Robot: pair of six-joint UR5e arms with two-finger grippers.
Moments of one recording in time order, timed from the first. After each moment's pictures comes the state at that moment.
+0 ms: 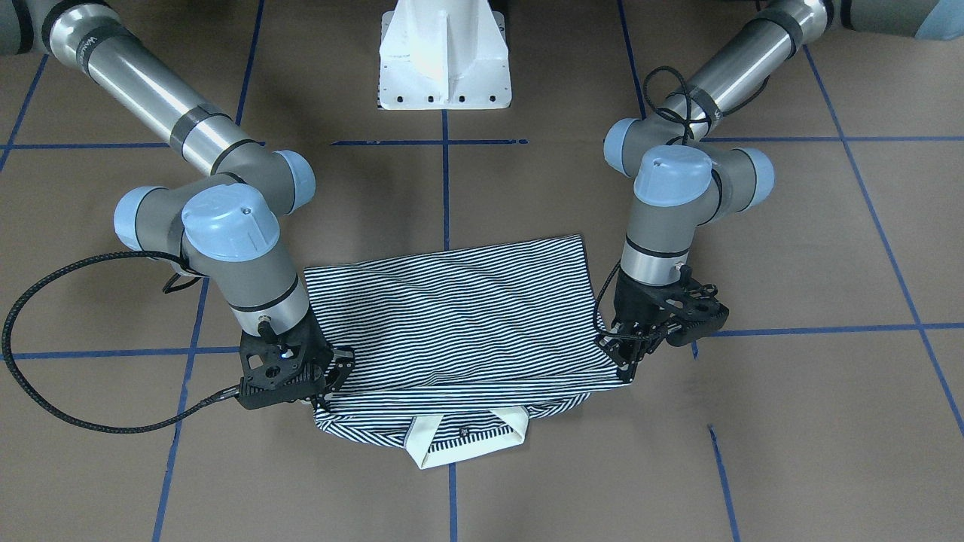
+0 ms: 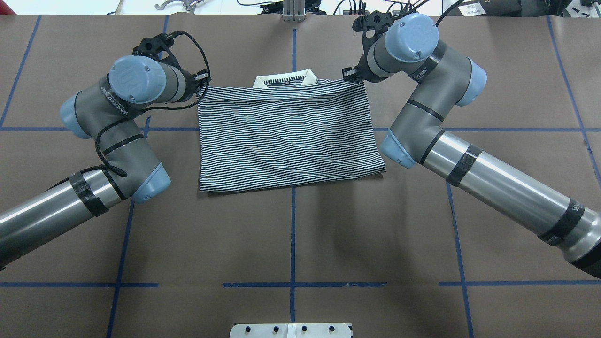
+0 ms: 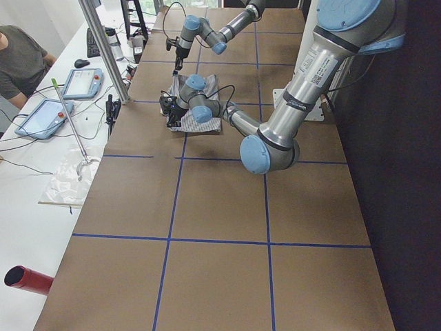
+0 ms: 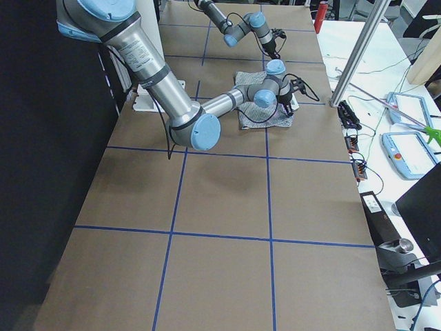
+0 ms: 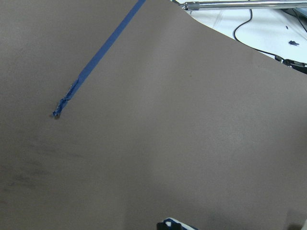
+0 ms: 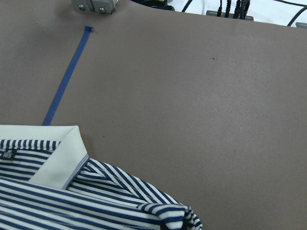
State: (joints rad) left arm -0.75 -2.18 -1.37 -2.13 -1.59 -1.53; right arm 0.80 -0.82 1.21 -1.01 1.79 0.87
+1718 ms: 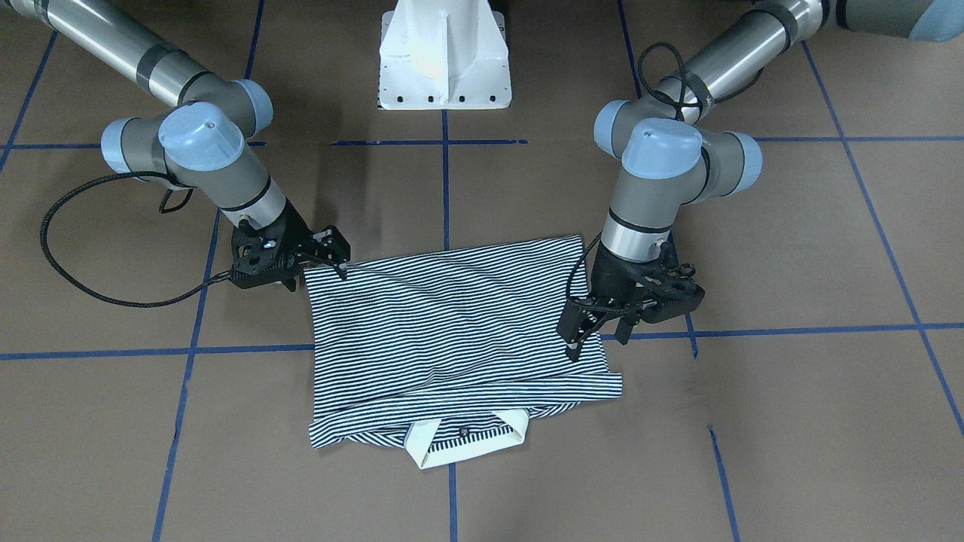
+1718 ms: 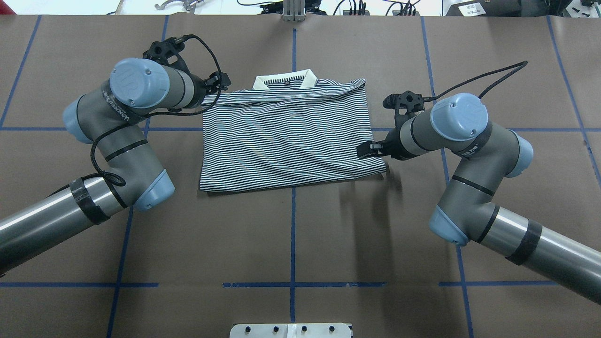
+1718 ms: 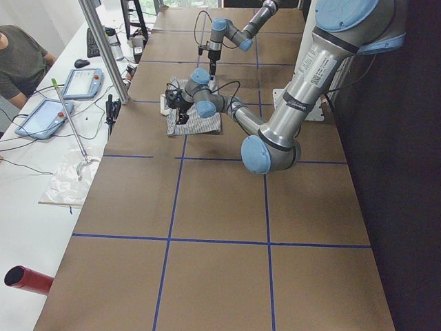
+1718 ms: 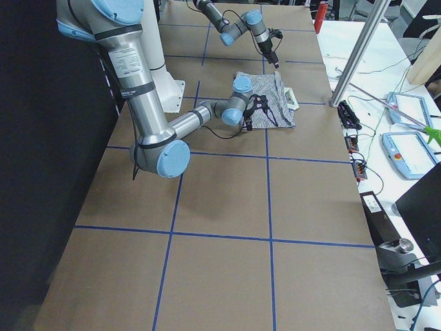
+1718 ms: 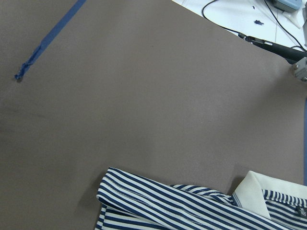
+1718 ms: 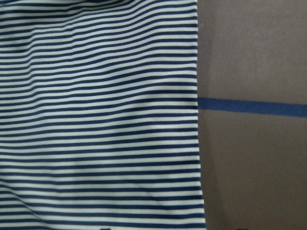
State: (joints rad) left arm -0.72 -2.17 -1.44 -2.13 -1.64 -1.54; right arm 0.64 -1.16 1.57 -1.01 1.93 1.10
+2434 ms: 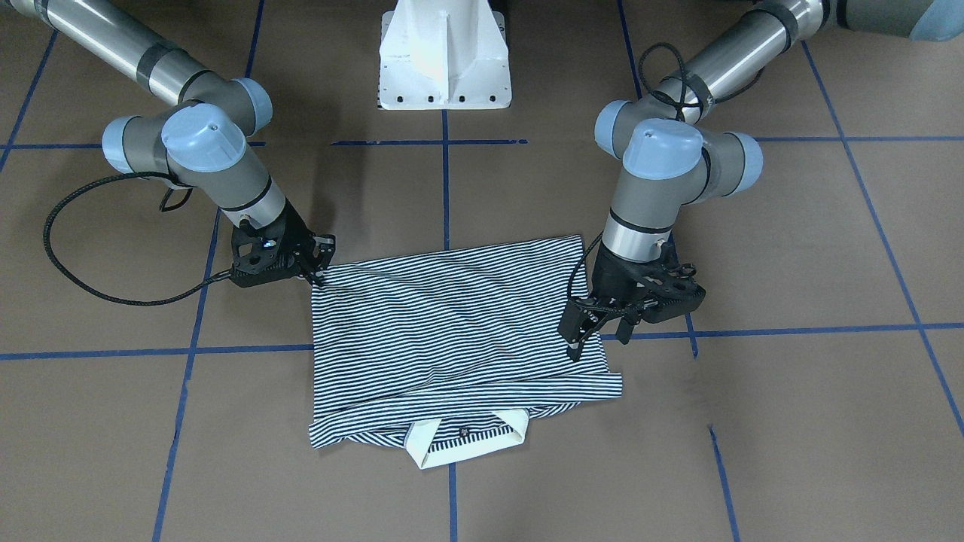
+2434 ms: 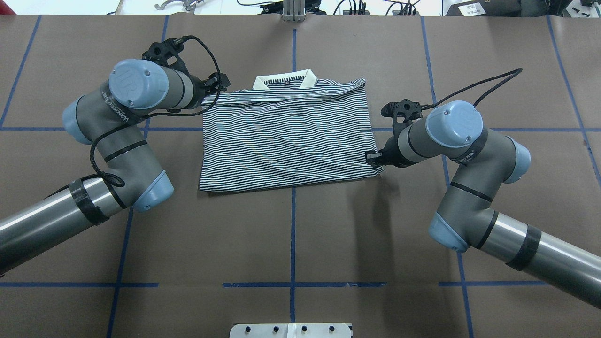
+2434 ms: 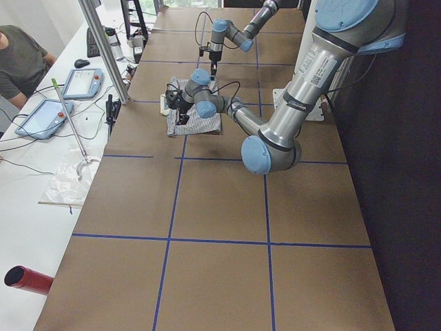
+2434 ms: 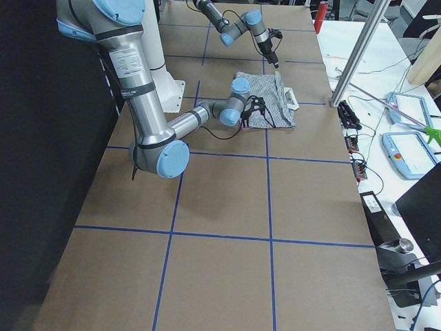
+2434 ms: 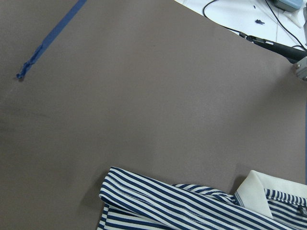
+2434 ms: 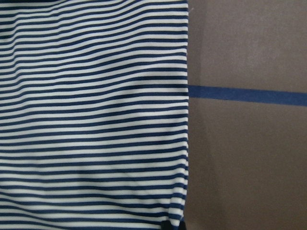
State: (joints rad) left arm -0.72 -2.17 -1.44 -2.13 -1.64 -1.54; right arm 0.64 -1.18 1.58 -1.04 1.93 1.09
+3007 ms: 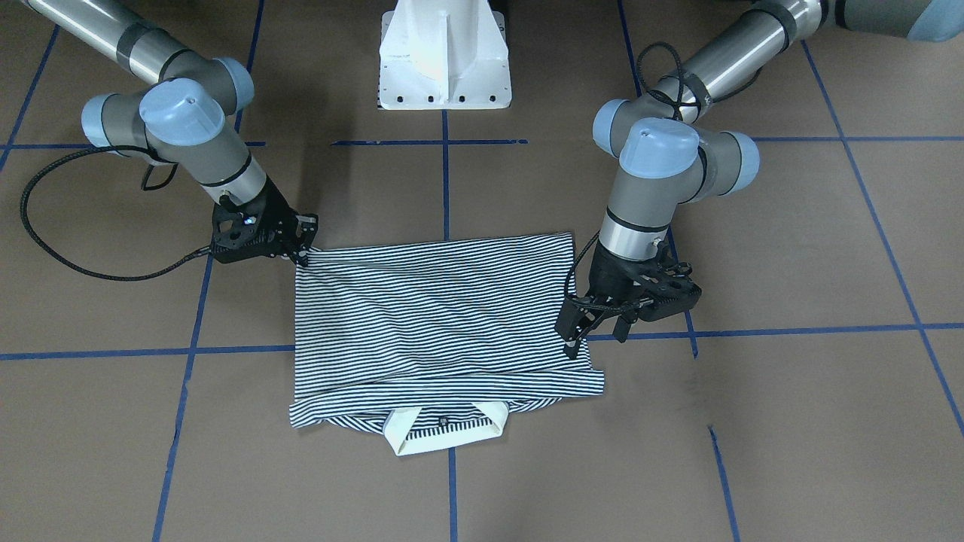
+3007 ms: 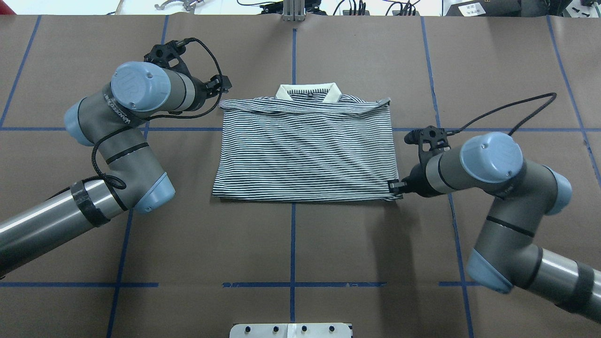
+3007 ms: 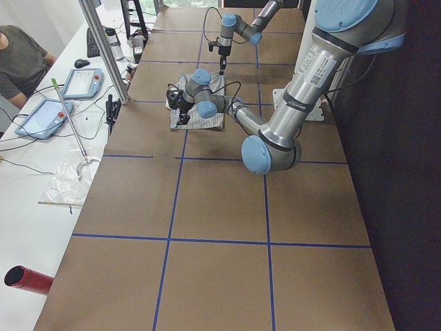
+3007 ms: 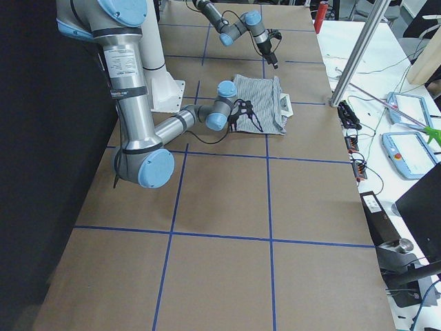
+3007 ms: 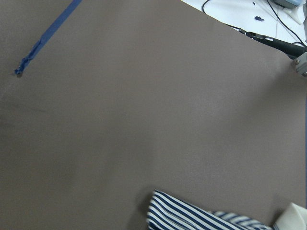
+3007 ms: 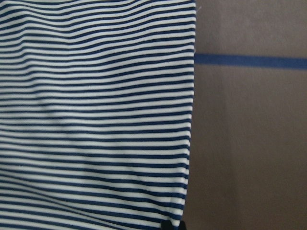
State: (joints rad) left arm -0.72 -2.17 -1.44 -2.13 -1.64 -1.54; right arm 0.55 -1.42 1.83 -1.04 1.91 1.11
